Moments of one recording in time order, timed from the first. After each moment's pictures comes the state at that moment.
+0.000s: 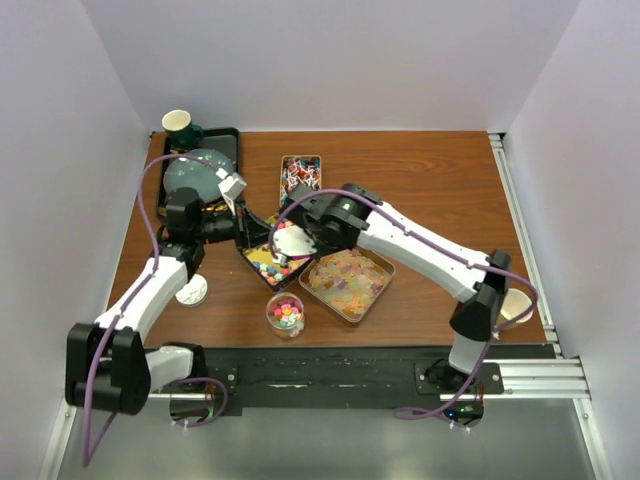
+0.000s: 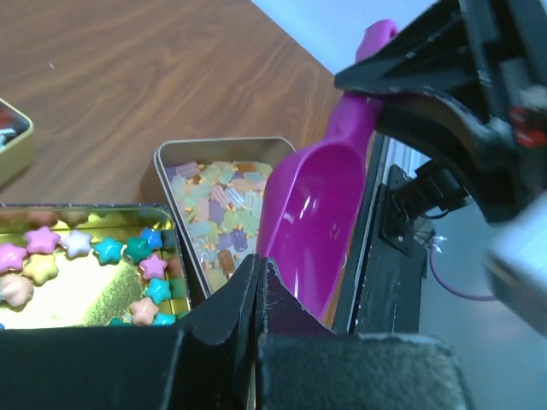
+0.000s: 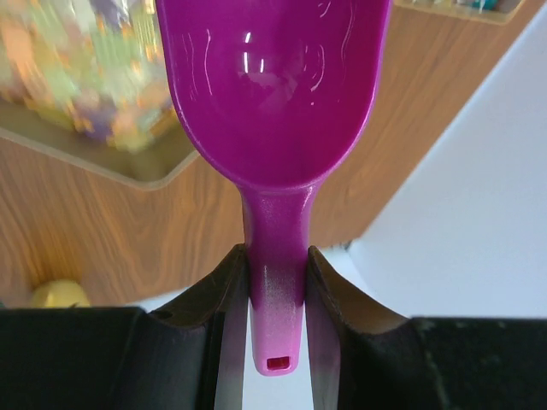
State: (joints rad) left arm -0.11 1.16 0.69 0.18 1.08 -0.29; right arm 1.04 1.78 1.89 -1.38 0.43 -0.89
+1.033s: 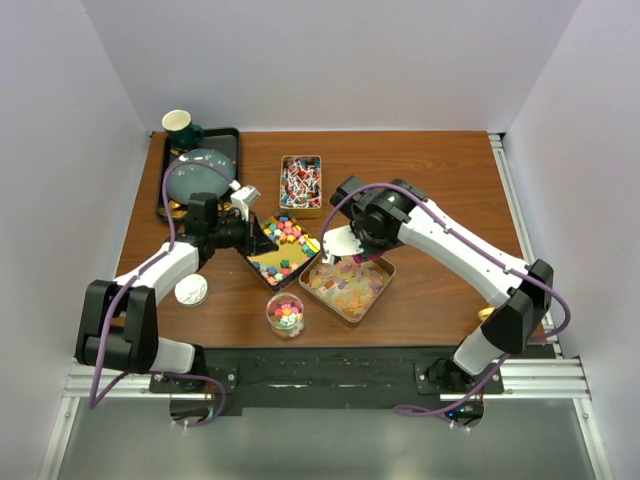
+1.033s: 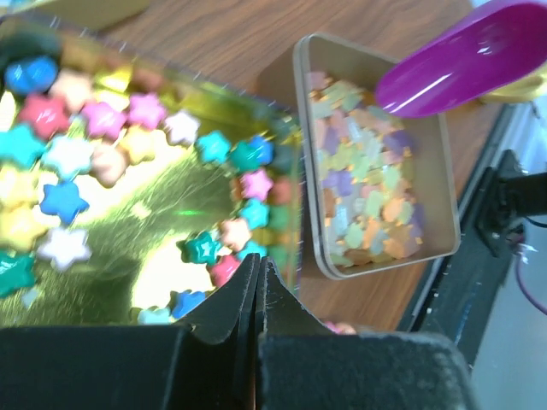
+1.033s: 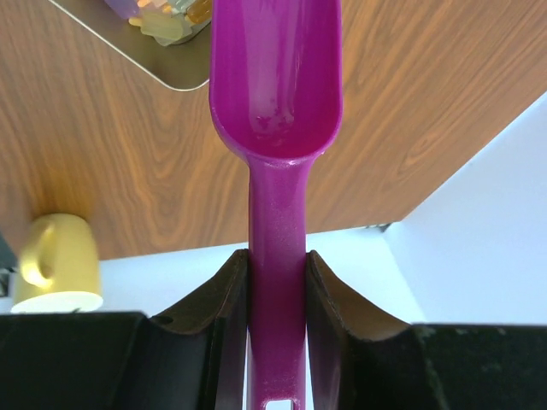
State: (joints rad) left arm -0.14 1.39 0.72 -0.03 0.85 -0.11; right arm 0.84 1.60 1.62 -1.39 0.35 -1.07
